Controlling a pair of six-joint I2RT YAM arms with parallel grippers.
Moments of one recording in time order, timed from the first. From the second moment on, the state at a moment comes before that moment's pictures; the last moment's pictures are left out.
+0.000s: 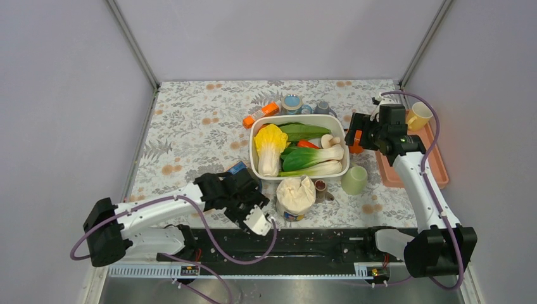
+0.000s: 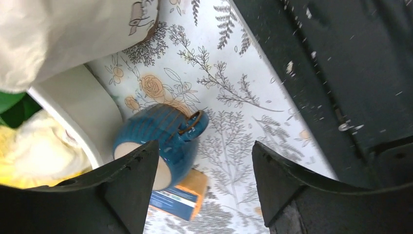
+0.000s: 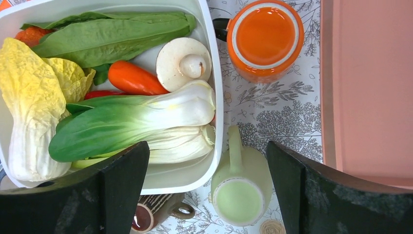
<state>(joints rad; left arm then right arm) -1.04 1.11 0.80 -0.84 0.22 1.12 0.06 1.17 1.07 -0.62 -0.07 0.22</state>
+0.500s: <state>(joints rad) -1.09 1.30 0.65 -0.64 -0.02 1.53 0.06 1.17 1.05 -0.60 -0.13 0.22</state>
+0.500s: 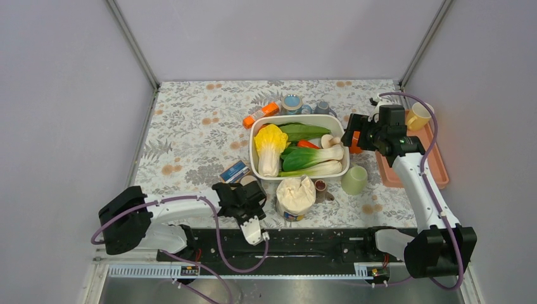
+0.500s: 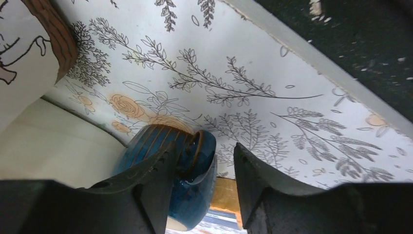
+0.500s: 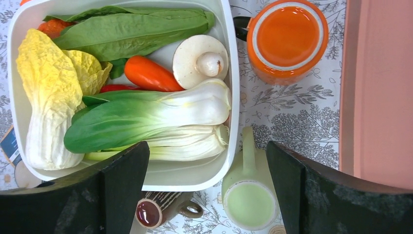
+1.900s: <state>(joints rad) -0.72 1.04 0.62 -0.52 0.23 0.86 0.22 1.02 1.00 -0.53 -0.42 0.32</state>
